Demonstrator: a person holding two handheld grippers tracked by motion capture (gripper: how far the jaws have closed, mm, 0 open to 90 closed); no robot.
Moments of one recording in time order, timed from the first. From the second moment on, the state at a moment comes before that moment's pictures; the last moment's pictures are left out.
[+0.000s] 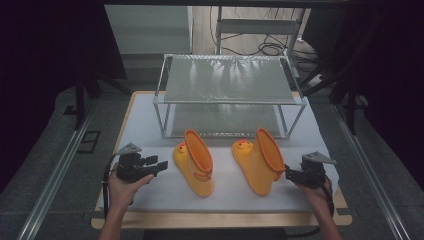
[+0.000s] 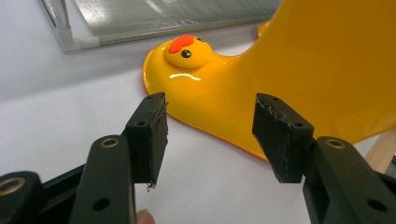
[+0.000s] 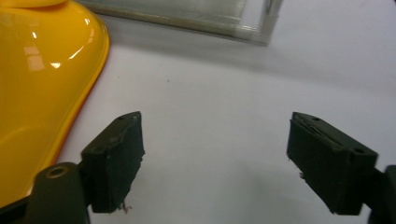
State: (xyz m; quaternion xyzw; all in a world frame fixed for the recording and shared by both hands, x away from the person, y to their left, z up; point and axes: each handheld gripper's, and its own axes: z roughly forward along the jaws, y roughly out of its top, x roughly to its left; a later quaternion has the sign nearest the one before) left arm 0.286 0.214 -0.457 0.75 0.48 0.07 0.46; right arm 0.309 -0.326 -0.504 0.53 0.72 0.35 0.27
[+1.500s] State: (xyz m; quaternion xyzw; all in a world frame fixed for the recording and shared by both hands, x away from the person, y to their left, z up) left arm 0.237 0.047 -0.498 0.80 0.37 0.13 0.45; right arm 0.308 -0.337 -0.516 0.54 0.72 0.37 0.25
